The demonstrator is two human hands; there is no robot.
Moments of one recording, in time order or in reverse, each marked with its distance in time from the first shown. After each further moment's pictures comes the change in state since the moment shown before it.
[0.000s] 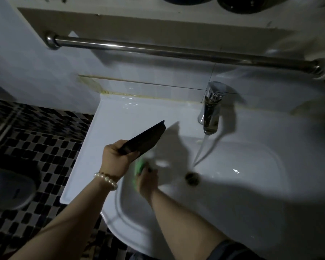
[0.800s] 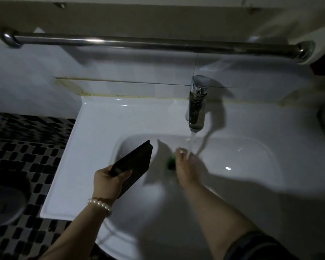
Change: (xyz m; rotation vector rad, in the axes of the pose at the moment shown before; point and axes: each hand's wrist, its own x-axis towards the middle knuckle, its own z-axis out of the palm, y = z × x) left_hand -0.024 -0.041 0.030 0.014 0.080 -0.239; right_hand 0.030 0.068 -0.137 -0.972 0.454 -0.247
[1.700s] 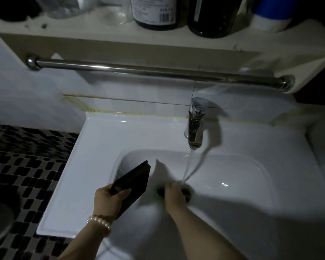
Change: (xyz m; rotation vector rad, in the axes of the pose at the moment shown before) left_hand 0.002 -0.015 -0.005 -0.028 -0.025 -0.064; right_hand -0.029 -0.037 0.015 0.771 -0.359 0.337
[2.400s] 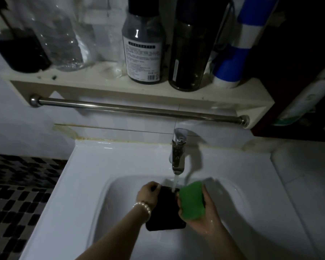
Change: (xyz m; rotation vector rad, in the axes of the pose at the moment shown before) left_hand 0.019 0.057 0.119 0.265 -0.387 0.193; right_hand -0.061 0.015 -0.139 1.650 -0.456 0.021
